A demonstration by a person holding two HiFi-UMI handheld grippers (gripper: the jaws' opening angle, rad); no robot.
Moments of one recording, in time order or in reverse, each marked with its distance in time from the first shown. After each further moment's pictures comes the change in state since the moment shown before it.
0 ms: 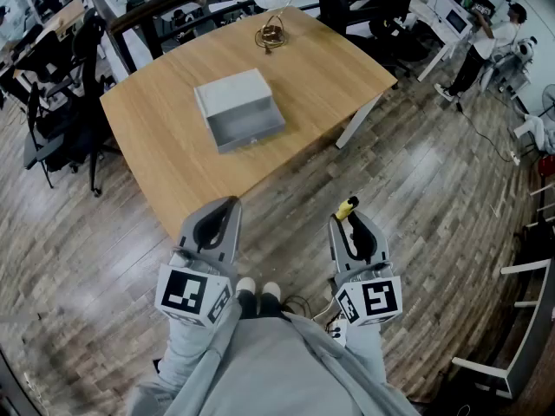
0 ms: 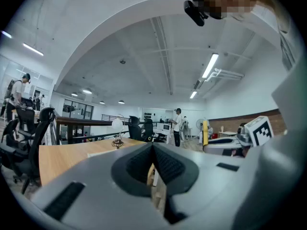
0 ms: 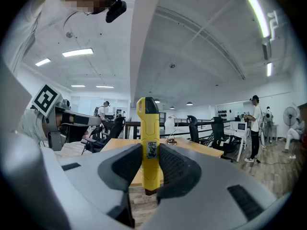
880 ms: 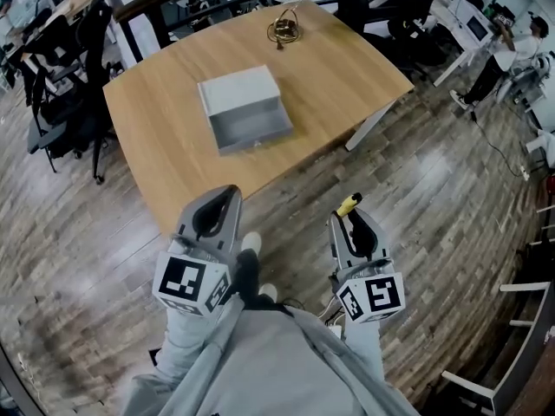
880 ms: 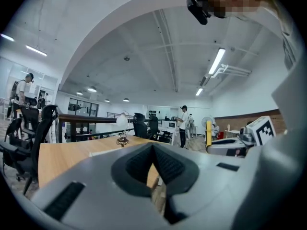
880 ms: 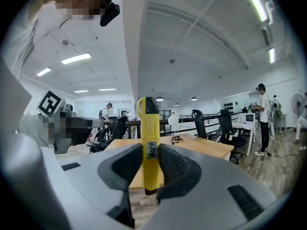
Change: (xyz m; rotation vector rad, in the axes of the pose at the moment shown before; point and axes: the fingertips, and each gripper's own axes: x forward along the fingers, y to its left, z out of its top) left arm 0.052 0.022 -0.014 -0.006 0.038 0.049; right arm 0.048 -0.029 -0.020 0.068 0.019 0.081
